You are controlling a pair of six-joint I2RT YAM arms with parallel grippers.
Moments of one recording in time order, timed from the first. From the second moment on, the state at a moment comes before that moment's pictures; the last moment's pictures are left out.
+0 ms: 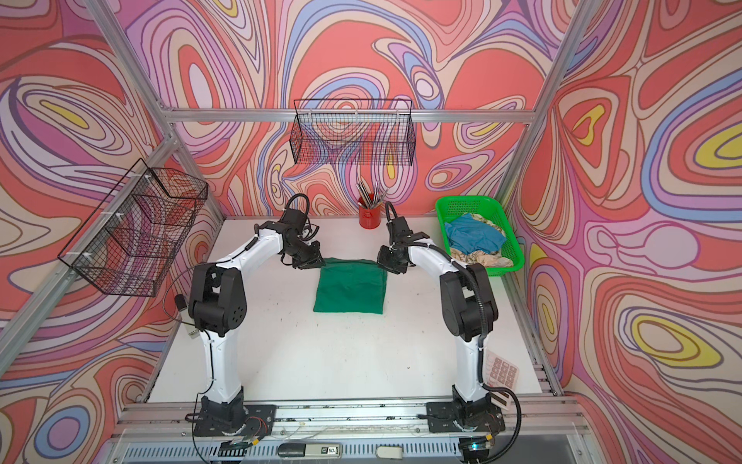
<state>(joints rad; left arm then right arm) -0.26 2.10 1.76 -0.86 0.35 -0.50 0.33 2.03 1.58 -0.64 -0.23 0.62</state>
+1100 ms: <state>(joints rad) -0.32 2.21 1.65 -0.55 0.36 -0.62 0.38 2.18 1.59 -0.43 -0.25 0.63</state>
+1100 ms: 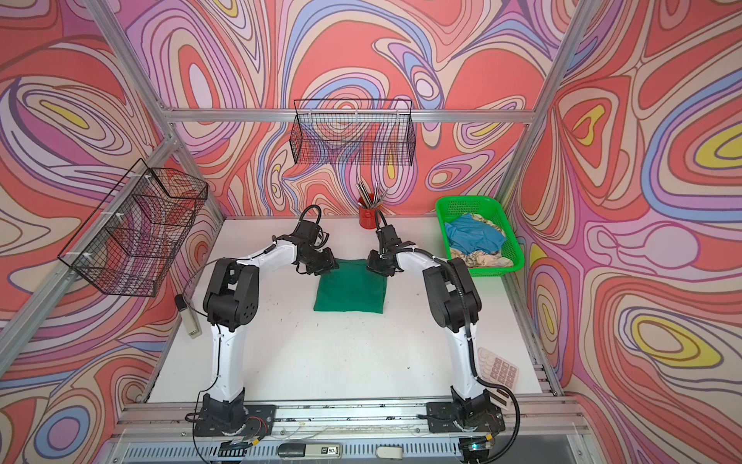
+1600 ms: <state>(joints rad) -0.31 2.11 1.59 -0.51 0.36 -0.61 0.37 2.19 1.68 -0.53 -0.21 0.57</state>
